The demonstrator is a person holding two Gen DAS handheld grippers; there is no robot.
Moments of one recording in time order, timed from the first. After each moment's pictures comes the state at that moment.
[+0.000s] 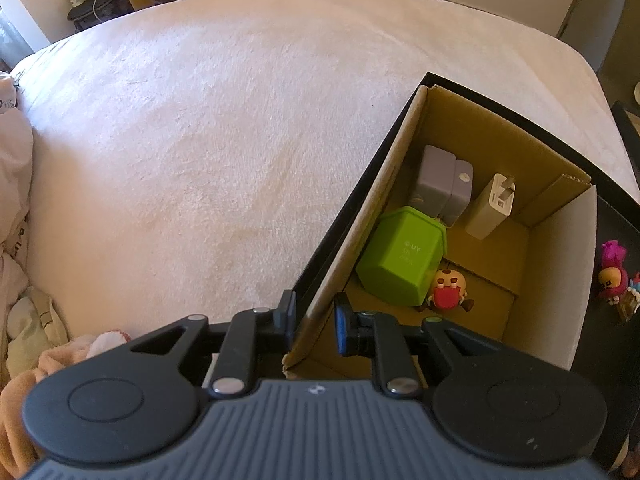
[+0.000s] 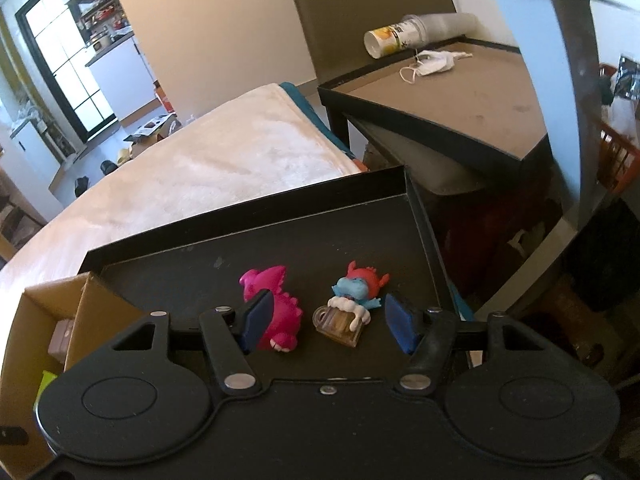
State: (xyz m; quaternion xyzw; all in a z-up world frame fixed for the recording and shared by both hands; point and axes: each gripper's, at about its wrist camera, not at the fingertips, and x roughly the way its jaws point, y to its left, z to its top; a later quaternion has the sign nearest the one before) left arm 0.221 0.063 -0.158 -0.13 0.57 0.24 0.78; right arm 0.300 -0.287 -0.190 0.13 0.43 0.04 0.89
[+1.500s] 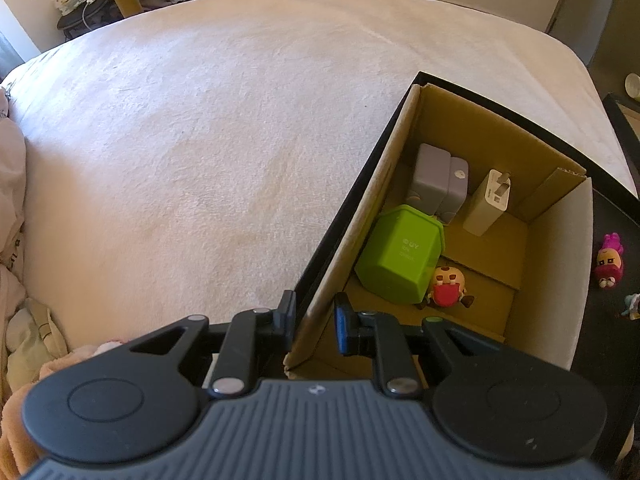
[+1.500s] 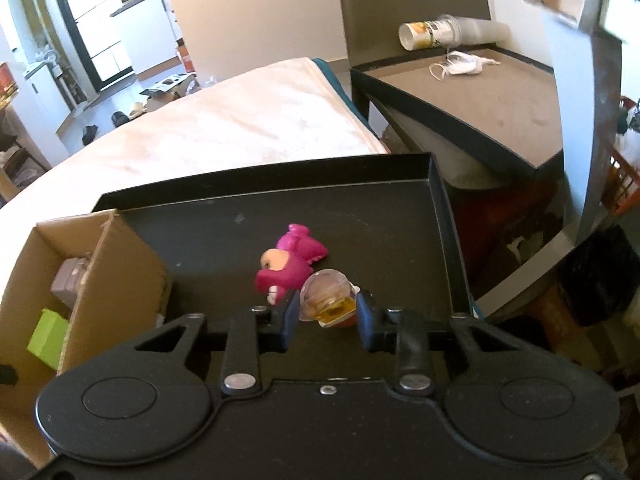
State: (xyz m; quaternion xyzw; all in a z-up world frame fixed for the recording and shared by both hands) left arm 0.217 0.064 -0.158 -0.12 0.57 0.23 0.78; right arm 0.278 -0.260 -0.172 0.05 0.45 0.07 0.89
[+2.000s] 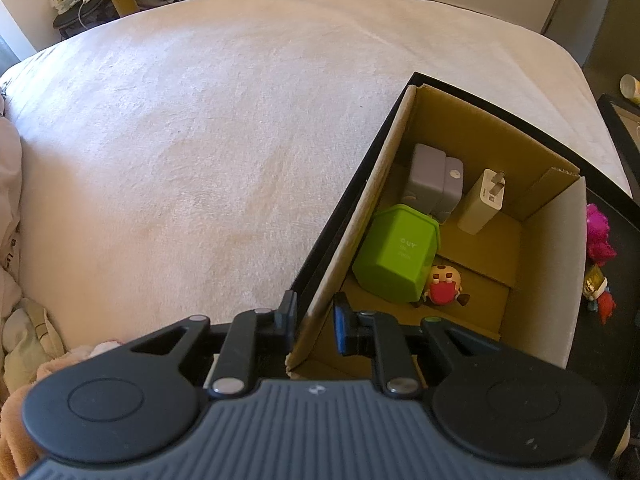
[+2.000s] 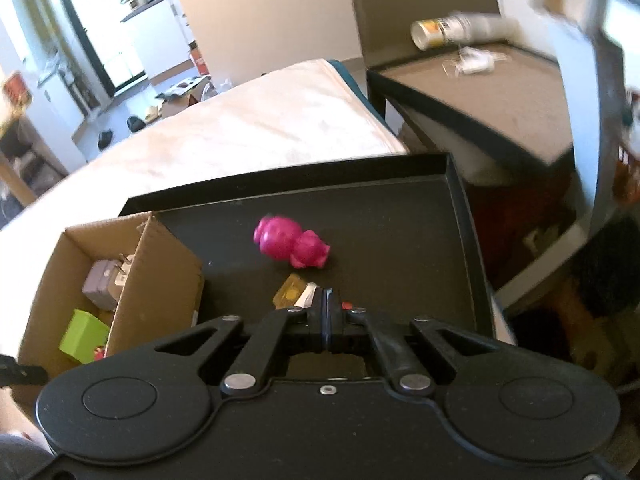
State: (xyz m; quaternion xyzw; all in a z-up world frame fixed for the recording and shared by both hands) left arm 0.216 0.066 -0.156 -0.12 0.57 0.22 0.78; right arm 0.271 -0.262 -0.168 0.09 0.46 0.09 0.88
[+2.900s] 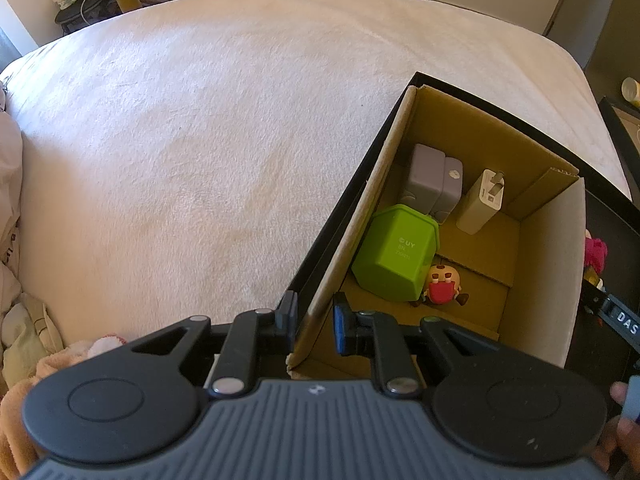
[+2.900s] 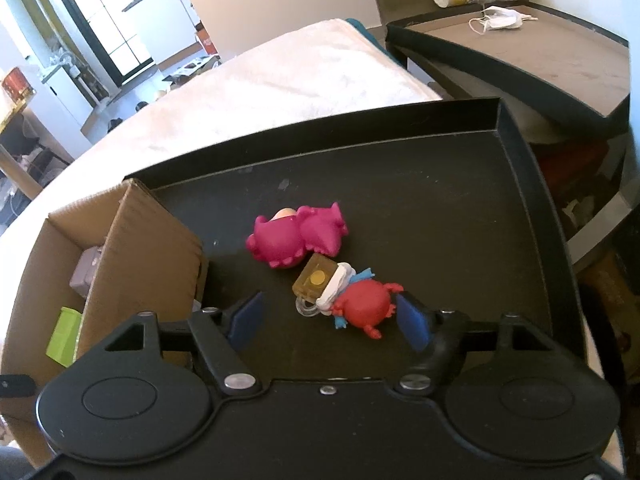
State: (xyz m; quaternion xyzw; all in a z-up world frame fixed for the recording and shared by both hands) left arm 0.216 0.067 -0.155 -0.13 0.57 0.22 0.78; right arm 0.290 -0.234 -0.213 0.10 0.48 0.11 0.86
